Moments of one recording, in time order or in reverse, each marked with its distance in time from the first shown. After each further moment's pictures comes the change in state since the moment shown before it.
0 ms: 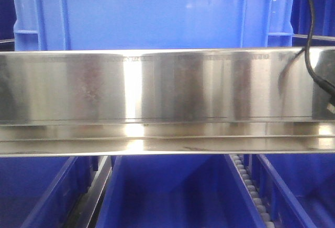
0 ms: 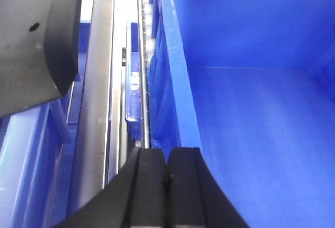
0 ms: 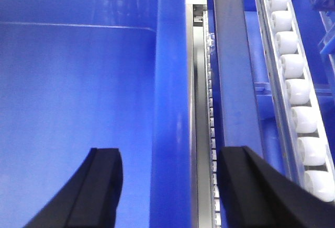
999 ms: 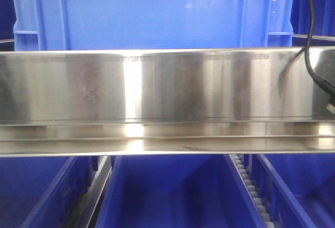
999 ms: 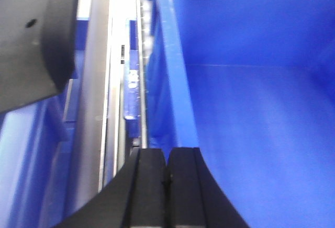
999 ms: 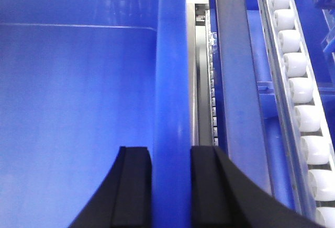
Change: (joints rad) left arm -0.013 0.000 0.000 -0.011 -0.007 0.000; right arm 0.000 0.000 -0.001 0.005 0.000 0.004
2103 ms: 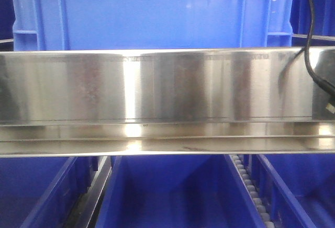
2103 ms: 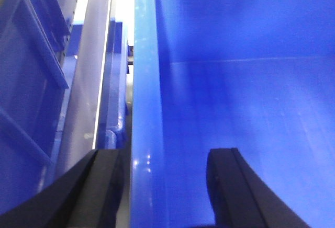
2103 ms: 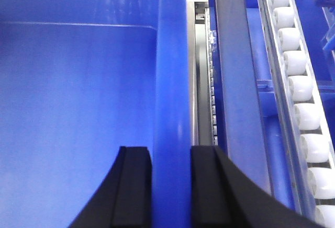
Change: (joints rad) left arm -0.127 0.159 -0.021 0.267 -0.065 -0.137; right arm 0.000 0.000 -0.002 0.002 0.008 0.000
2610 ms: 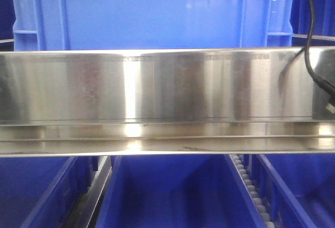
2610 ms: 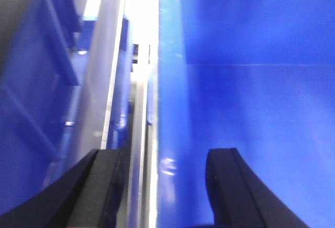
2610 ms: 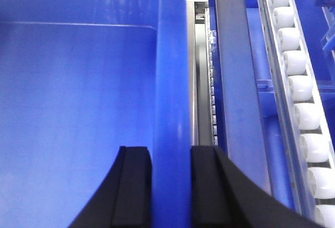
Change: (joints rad) left arm 0.023 0.000 0.000 -0.023 0.000 -0.021; right arm 0.000 0.000 0.000 0.000 0.000 0.000
